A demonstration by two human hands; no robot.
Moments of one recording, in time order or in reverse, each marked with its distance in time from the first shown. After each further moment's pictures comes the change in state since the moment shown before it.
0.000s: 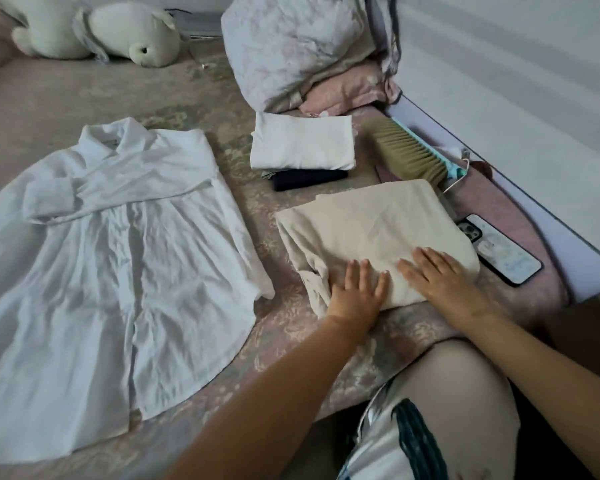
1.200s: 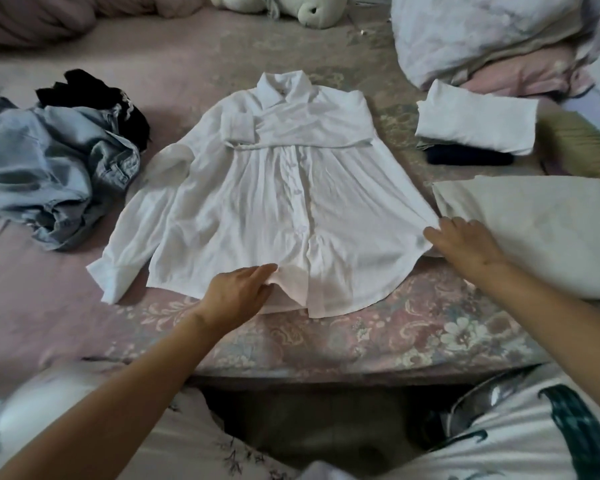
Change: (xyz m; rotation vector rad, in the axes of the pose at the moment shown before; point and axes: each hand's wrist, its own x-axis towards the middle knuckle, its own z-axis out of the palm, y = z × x) left_hand -0.321 -0.245 0.119 -0.195 0.757 -0.277; right_hand 0.104 -0.188 -0.096 -0.021 -0.019 -0.158
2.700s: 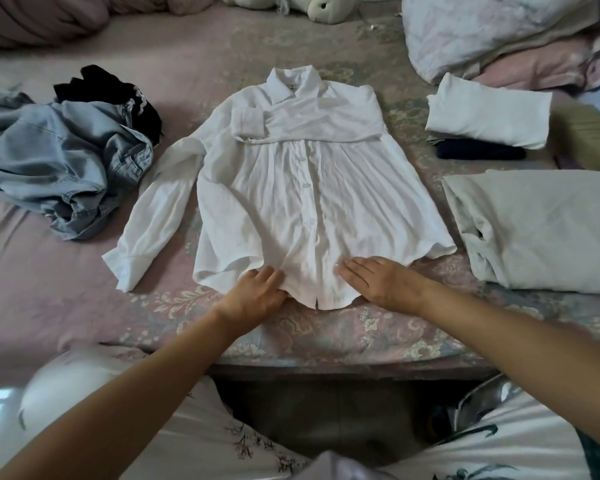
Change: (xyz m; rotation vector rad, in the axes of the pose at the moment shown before) left_hand -0.014 0.000 0.012 0.233 -0.106 0.401; right_hand -0.010 -0.112 0.004 0.054 0.509 -0.781
